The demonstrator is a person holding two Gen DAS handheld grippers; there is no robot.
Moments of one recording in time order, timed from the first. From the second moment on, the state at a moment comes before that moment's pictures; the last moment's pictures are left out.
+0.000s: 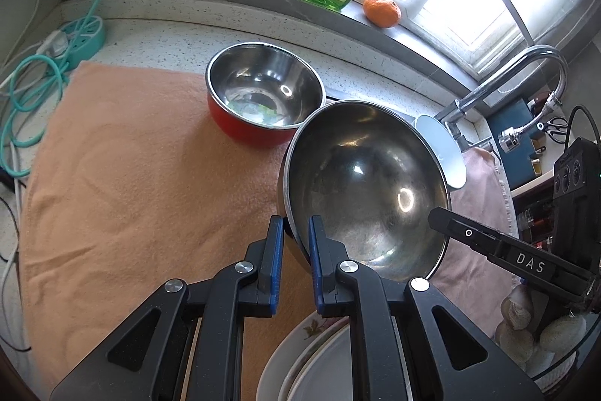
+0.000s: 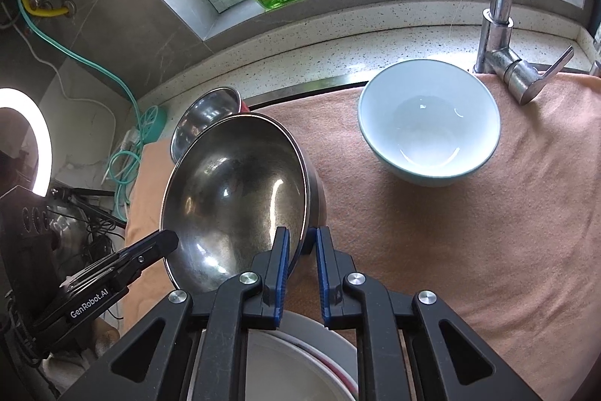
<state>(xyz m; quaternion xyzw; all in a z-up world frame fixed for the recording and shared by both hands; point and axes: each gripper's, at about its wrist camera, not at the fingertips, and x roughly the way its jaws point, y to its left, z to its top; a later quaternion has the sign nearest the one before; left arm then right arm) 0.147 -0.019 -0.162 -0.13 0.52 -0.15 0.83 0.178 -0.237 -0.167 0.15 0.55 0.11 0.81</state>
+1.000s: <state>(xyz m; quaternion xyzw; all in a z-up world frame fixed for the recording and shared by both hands) 0.078 0.076 -0.151 -0.17 0.50 -0.08 0.85 0.136 -0.137 -0.158 0.11 0.55 0.18 0.81</state>
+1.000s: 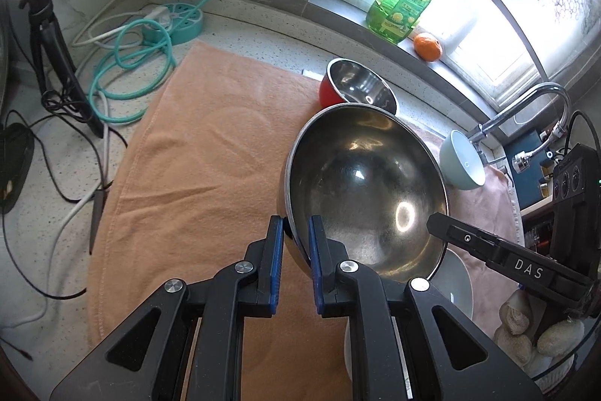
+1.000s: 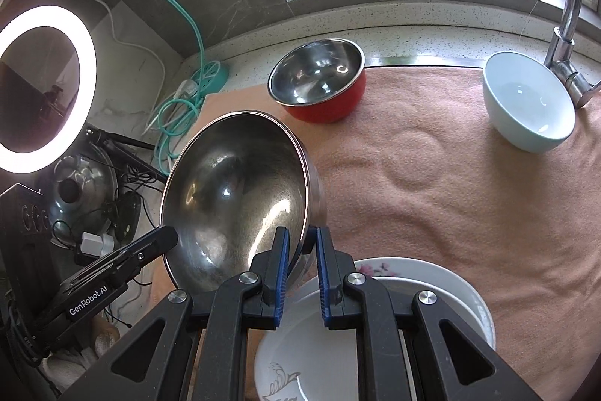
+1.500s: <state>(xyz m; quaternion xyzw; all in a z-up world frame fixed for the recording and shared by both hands) 0.044 0.115 -0.163 -0.20 0.51 -0.04 0.84 0.112 -0.092 -0.174 0.09 0.58 0.21 0.79</state>
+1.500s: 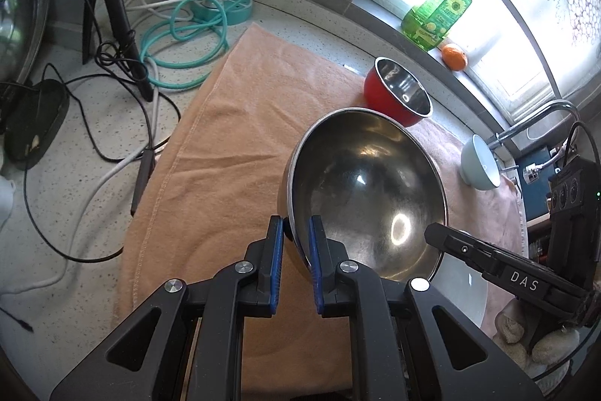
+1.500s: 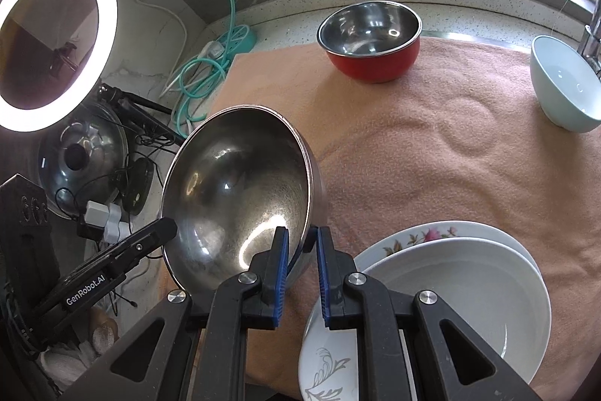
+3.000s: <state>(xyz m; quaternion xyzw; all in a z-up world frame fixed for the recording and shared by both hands) 0.021 0.146 -0.175 -0.22 0.51 0.00 0.83 0.083 -0.064 -0.188 0.07 0.60 0.25 0.76</state>
